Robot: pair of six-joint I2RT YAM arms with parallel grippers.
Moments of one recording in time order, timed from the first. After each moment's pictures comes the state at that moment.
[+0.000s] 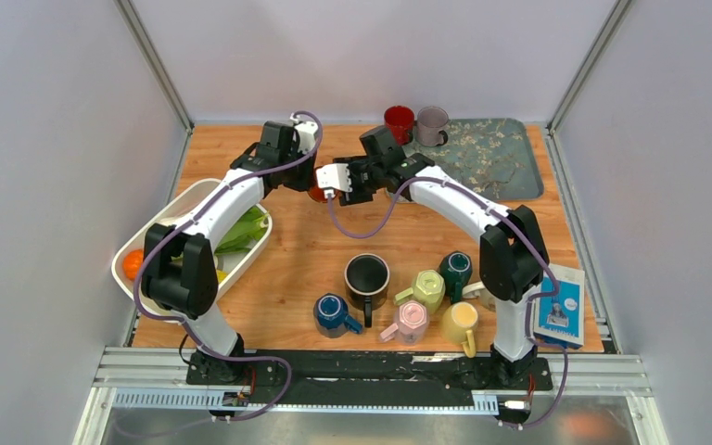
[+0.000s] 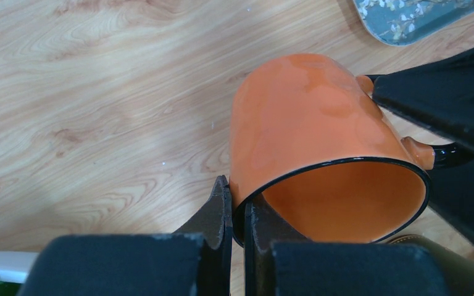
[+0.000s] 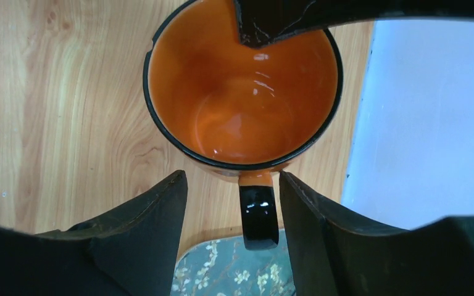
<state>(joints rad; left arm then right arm) -0.32 1.68 1.37 -0.44 0.19 0.01 0.63 1.94 1.67 -0.46 -0.40 -1.15</state>
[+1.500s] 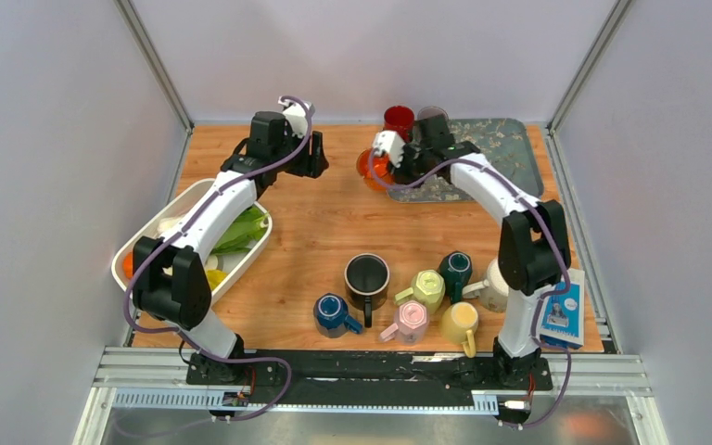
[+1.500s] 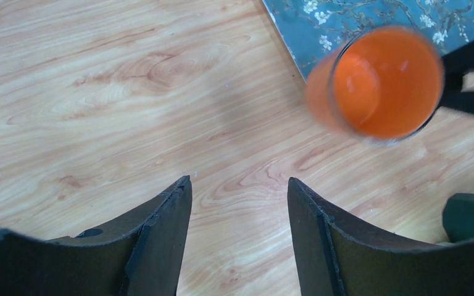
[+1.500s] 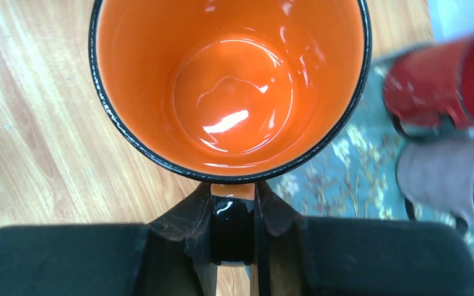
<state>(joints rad) -0.32 1.61 1.37 -0.30 0.23 -0.10 0.41 1.93 1.61 -0.53 -0.40 -0.86</state>
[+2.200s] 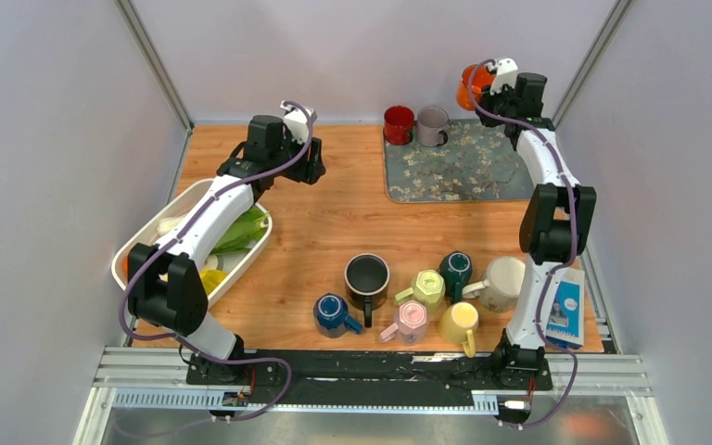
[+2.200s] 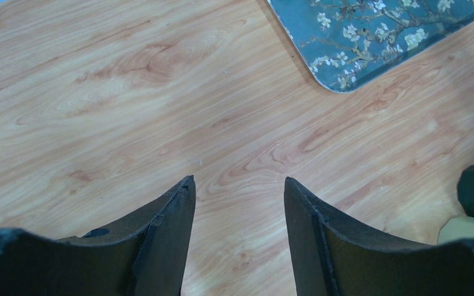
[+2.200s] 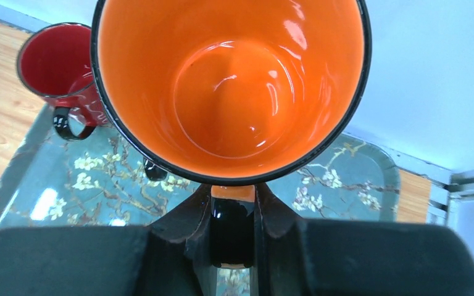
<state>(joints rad) -0.32 1.56 1.34 -0.33 0.25 -0.02 -0.07 2.09 1.90 -0.18 -0.35 -0.24</state>
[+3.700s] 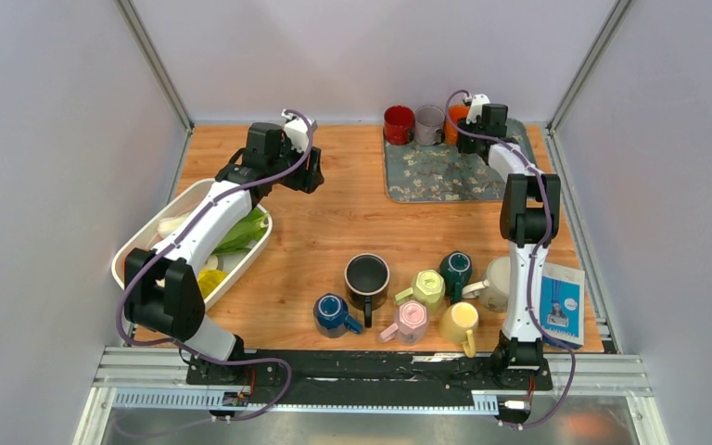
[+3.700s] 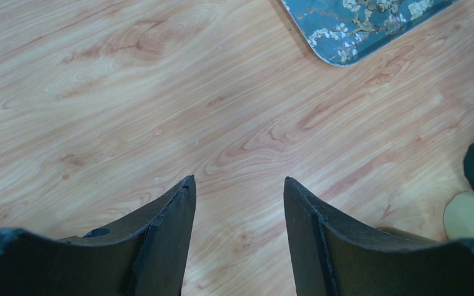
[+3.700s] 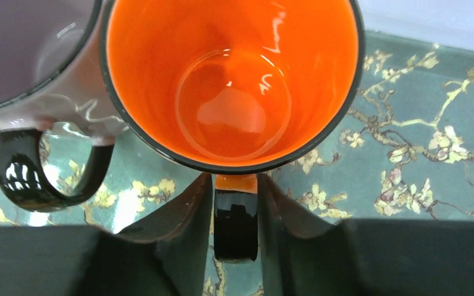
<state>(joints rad) -0.32 1.53 1.28 -0.36 0.27 0.02 -0.01 2.45 1.99 -0.12 -0.18 -0.14</state>
